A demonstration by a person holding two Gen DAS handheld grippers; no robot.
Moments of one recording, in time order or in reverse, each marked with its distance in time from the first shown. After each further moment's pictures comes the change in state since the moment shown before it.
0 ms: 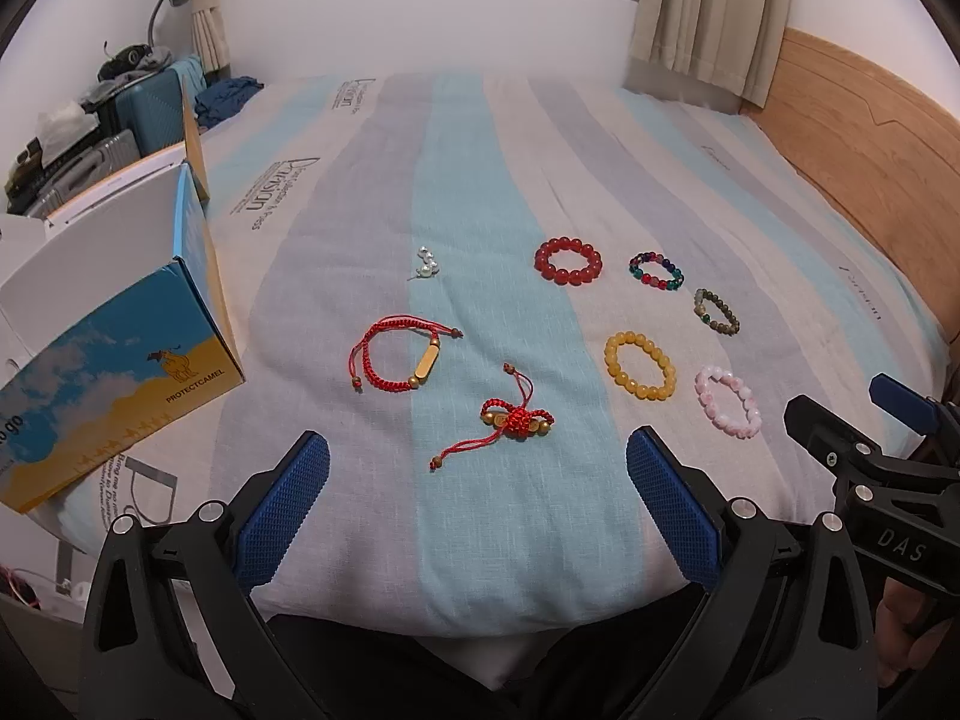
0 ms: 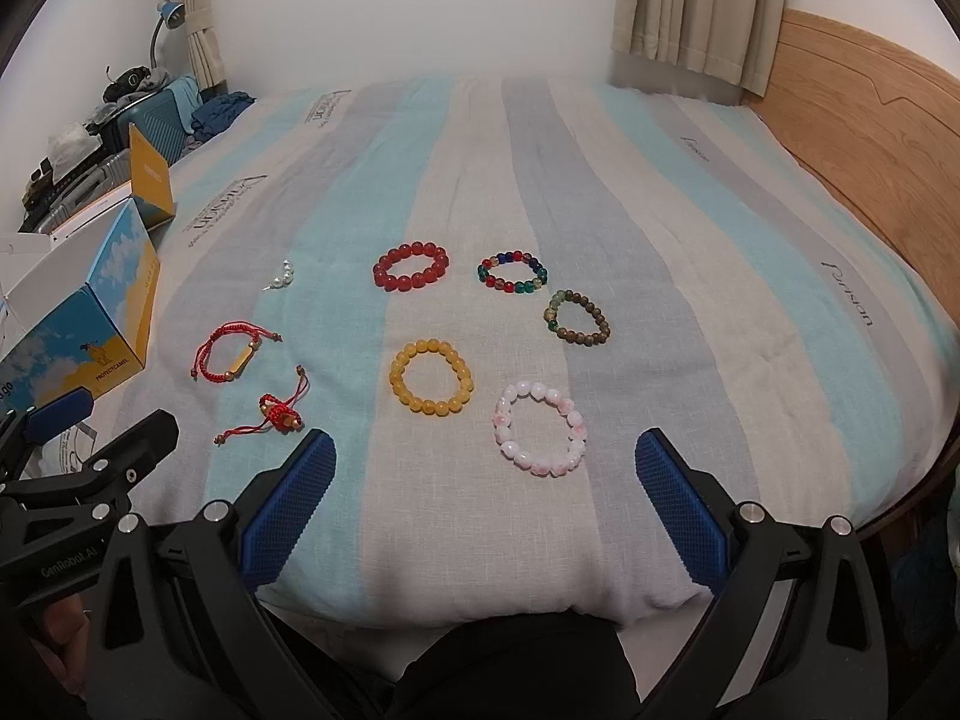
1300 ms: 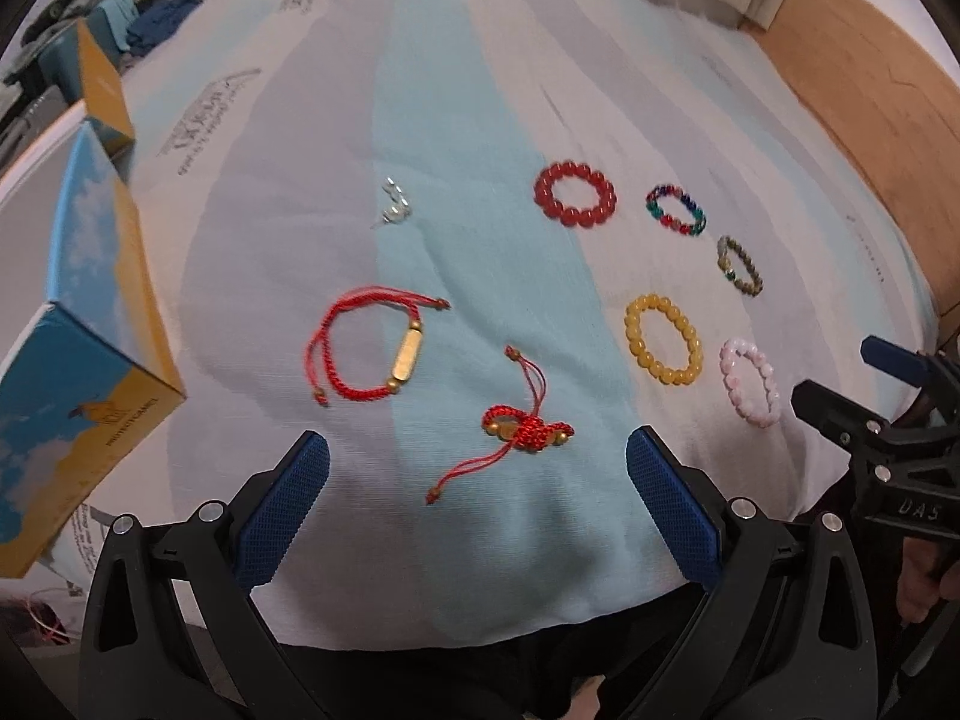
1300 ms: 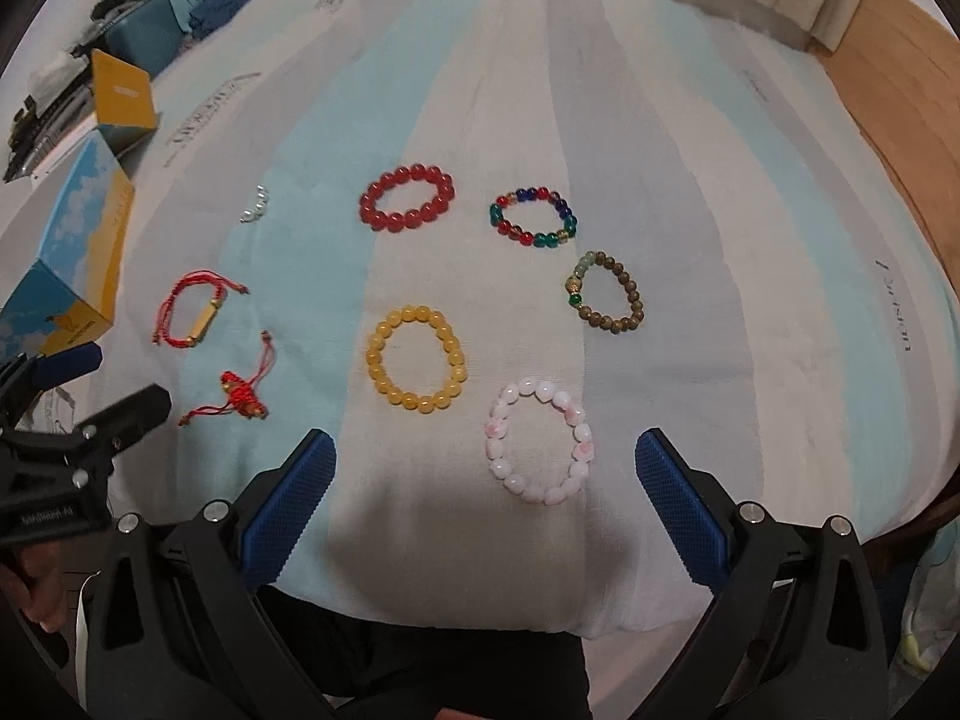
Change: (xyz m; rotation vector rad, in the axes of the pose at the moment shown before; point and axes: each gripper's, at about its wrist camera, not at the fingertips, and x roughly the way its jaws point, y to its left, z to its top) left arm 0.079 0.013 0.051 0.028 0.323 -0.094; right arm 0.074 -0.002 0.055 -0.102 0.320 0.024
